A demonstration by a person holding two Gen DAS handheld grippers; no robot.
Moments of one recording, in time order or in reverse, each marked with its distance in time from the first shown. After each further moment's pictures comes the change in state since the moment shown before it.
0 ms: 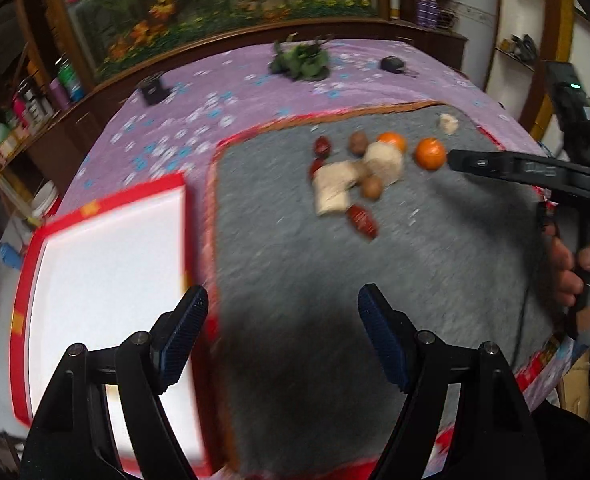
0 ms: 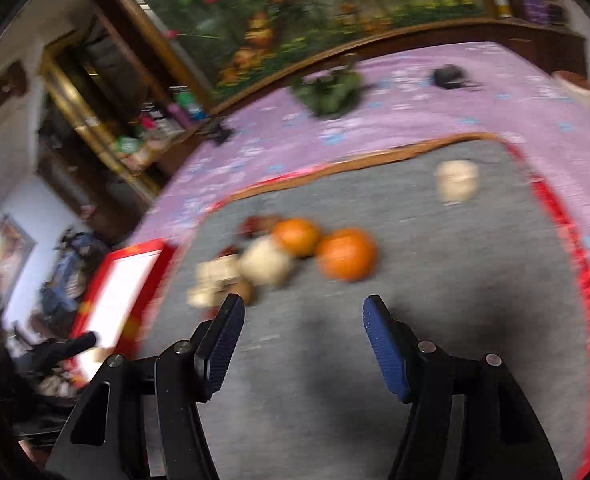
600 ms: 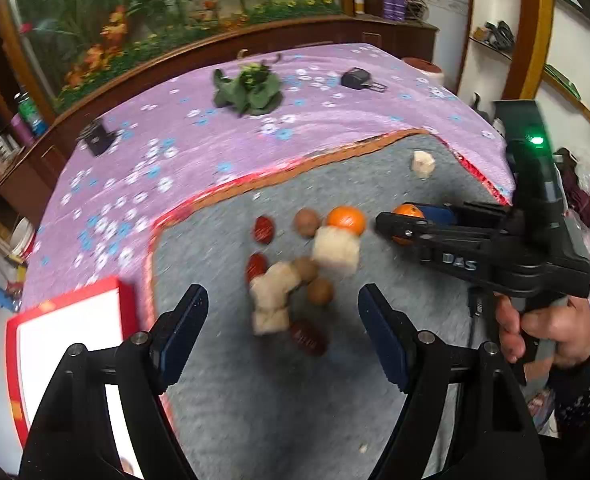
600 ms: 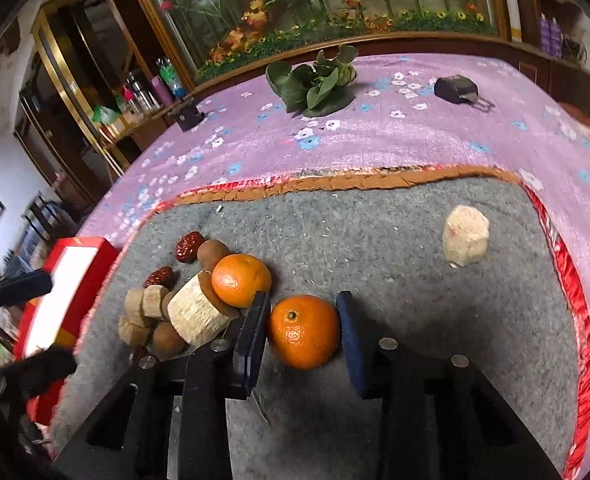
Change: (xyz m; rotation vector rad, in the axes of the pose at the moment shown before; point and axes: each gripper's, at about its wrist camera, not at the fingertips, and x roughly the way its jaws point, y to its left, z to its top) left arm 0.034 -0.043 0.084 0.095 0.014 -0.076; right arm 0.036 -0.012 0.019 -0.039 0.024 0.016
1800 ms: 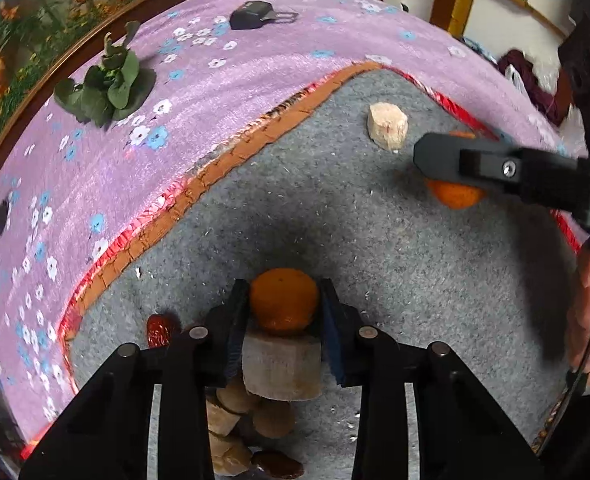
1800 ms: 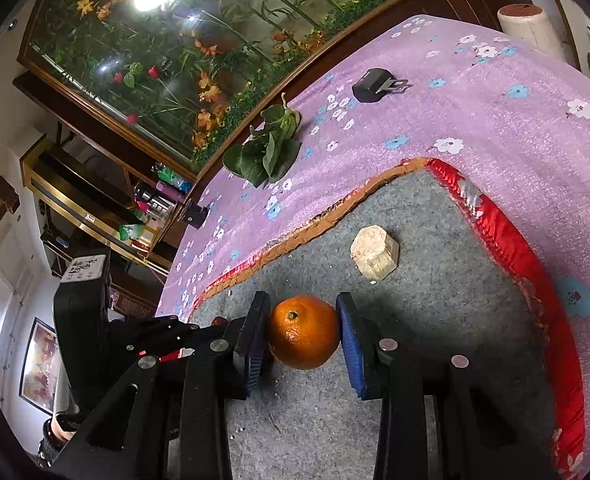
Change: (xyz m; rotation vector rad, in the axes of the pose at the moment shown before) left arm 0.097 -0.056 0.057 0.304 0.209 -0.152; right arm -0.033 -0.070 0.011 0.363 -0.118 0.184
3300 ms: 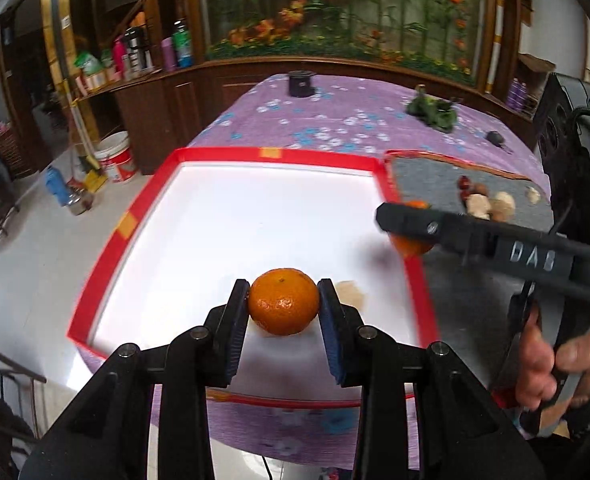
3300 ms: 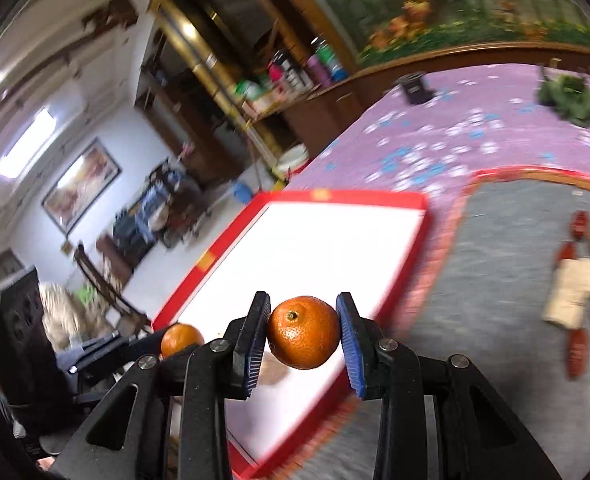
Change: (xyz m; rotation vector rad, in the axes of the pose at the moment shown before) left arm -0.138 0.105 -0.330 -0.767 -0.337 0.362; right arm 0.104 0.273 -0.202 -0.586 0.299 0.243
